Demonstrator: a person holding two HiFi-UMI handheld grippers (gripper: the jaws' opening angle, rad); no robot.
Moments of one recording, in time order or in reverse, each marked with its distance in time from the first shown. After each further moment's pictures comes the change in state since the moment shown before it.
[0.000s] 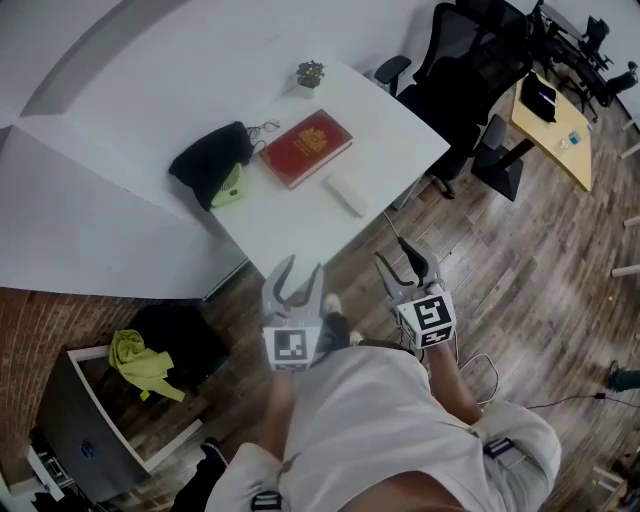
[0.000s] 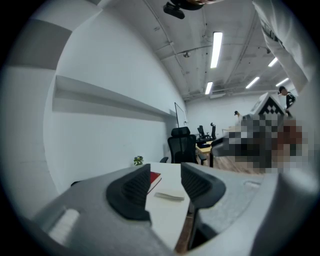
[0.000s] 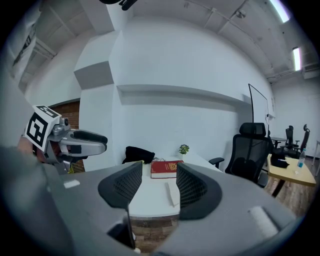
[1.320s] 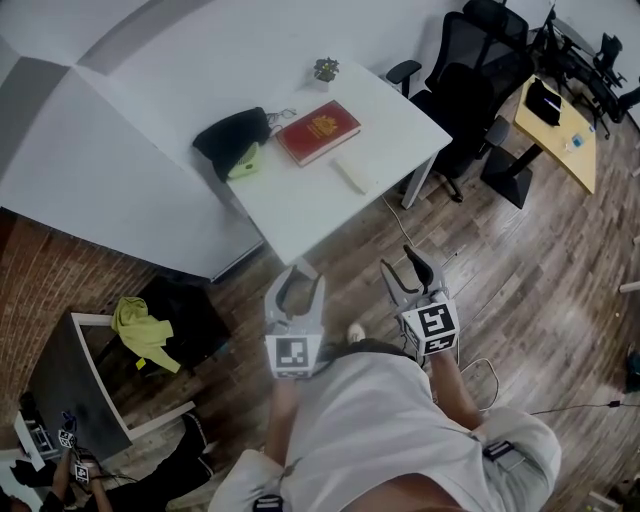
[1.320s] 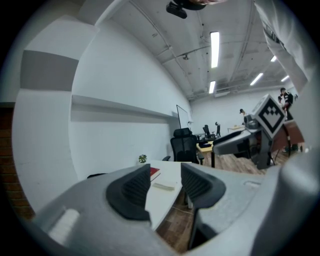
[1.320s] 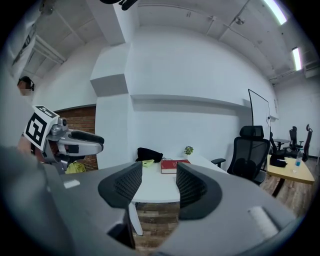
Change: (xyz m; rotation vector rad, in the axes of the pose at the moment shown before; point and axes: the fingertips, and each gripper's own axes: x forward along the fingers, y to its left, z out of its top) left arm -0.117 -0.075 0.003 0.063 -0.029 0.091; right arm -0.117 0.046 -0.019 -0.017 -0.049 0.054
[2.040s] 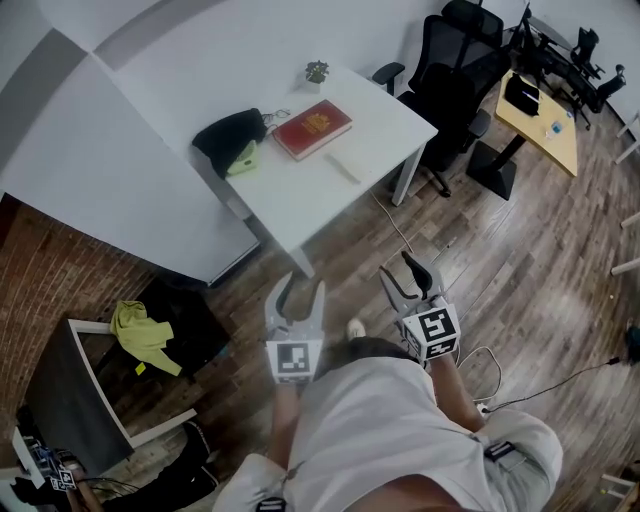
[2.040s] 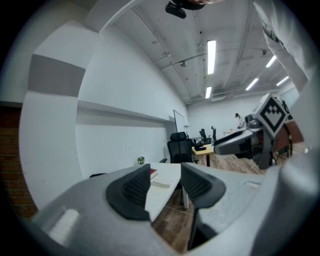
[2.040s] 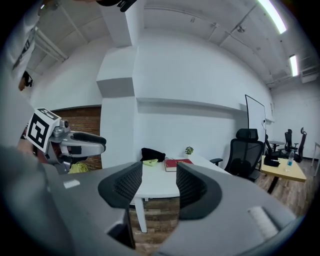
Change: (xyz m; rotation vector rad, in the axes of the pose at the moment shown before) left arm -0.083 -0.014 -0.005 -0.059 -0.014 -0.030; right arm -0.064 0.068 -0.002 -0.011 -0.007 -0.038
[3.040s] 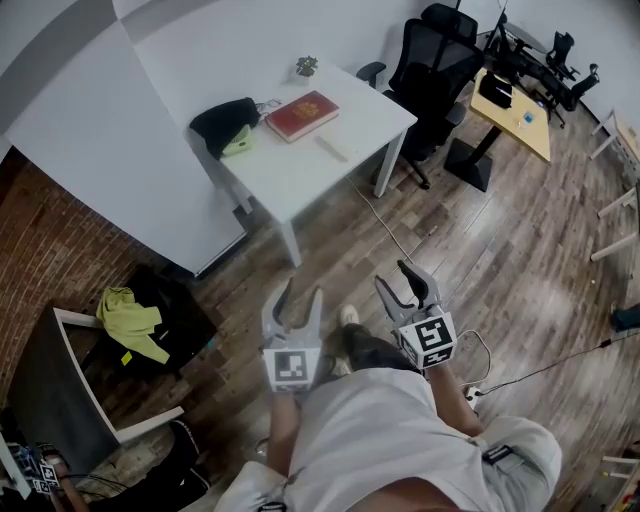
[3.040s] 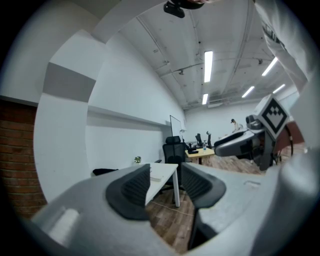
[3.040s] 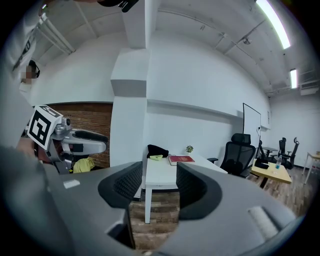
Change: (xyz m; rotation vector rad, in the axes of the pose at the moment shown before) left arm -0.135 -0.035 -0.019 -0.024 -0.041 -0.043; right arm -0.105 0.105 -0.018 -0.060 0.018 -0.045
